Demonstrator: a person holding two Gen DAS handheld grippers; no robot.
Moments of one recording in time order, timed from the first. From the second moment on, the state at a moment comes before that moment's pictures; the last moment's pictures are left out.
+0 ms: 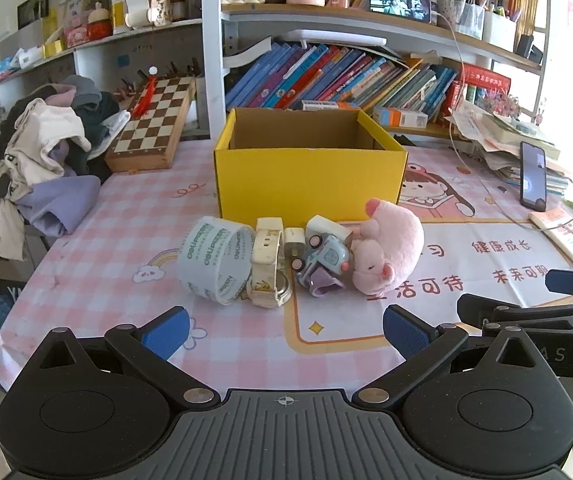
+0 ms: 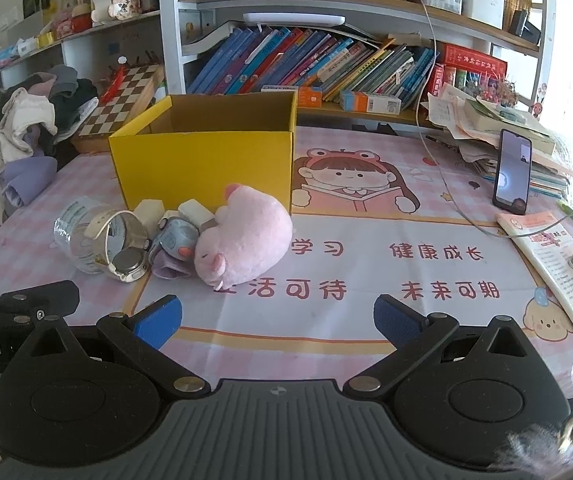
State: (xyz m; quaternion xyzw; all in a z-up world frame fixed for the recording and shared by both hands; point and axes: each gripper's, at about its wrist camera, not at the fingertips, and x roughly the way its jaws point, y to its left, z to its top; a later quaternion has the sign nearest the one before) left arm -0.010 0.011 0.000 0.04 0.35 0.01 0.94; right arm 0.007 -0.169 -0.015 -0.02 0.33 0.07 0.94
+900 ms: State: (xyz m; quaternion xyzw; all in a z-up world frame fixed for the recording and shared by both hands) left arm -0.018 0.025 -0.004 0.03 0.33 -0.01 0.94; right arm 0.001 -0.164 -0.016 -0.02 0.33 0.07 0.94
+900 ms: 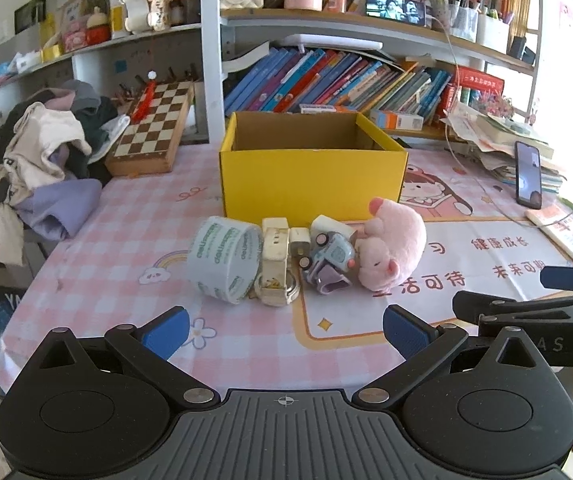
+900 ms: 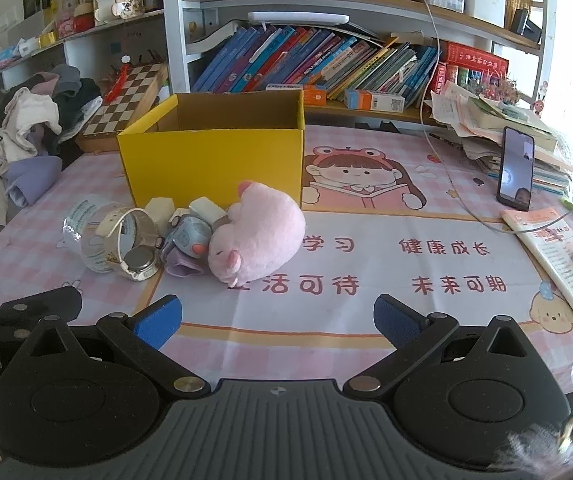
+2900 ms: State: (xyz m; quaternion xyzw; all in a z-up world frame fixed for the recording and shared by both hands) left arm 0.039 0.070 -0.021 -0.03 0.34 0.03 0.94; right arm 0.096 -0.138 -0.042 -0.01 0.39 0.10 0.92
